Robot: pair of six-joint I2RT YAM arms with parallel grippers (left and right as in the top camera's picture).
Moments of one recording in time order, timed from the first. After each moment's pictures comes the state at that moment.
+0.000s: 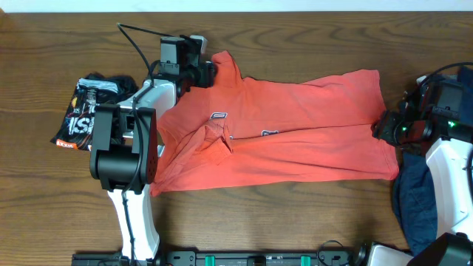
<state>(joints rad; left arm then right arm) -0.12 2.17 1.39 -0.01 0.36 -0.07 -0.28 1.40 1.02 -0.79 -0.19 0.18</state>
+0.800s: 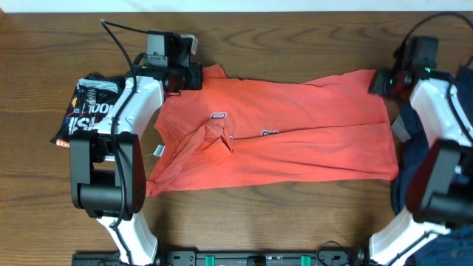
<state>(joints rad) -0.11 1.95 1.39 -0.41 0.36 -0.10 -0.19 1.92 1.40 -0.55 -0.03 0.18</state>
